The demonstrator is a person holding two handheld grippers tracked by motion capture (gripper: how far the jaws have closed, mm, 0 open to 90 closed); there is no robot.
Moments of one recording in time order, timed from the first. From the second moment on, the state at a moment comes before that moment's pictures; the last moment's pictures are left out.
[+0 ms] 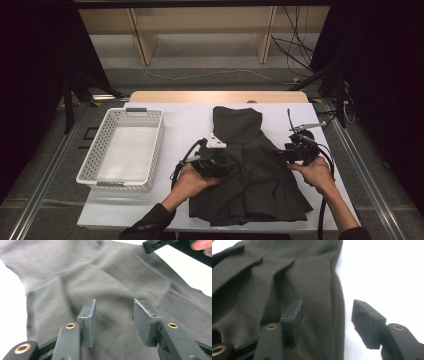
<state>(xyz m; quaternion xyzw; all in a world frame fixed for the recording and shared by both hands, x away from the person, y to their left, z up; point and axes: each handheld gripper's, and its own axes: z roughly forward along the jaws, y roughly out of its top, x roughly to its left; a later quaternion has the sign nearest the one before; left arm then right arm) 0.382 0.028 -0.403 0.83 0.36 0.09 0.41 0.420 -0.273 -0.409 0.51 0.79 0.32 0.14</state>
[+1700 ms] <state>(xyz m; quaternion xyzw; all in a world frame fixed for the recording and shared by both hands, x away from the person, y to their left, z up) 0.415 0.077 -0.409 0.80 0.45 0.10 0.37 0.499 -0.222 -0.448 0.51 0.82 0.24 0.08</state>
